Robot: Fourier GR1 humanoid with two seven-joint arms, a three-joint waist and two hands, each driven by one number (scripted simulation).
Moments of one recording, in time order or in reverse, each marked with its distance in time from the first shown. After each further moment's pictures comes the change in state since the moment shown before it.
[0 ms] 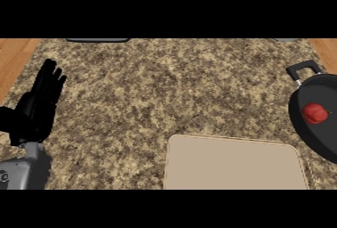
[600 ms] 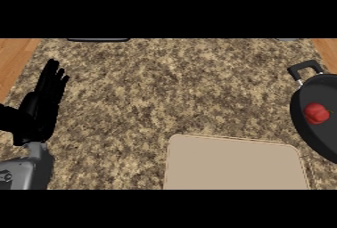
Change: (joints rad) left arm -0.001 -0.012 -0.012 -0.003 -0.013 0.006 0.003; right arm 0.067 -0.237 -0.079 0.181 -0.078 0.174 -0.026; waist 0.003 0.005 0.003
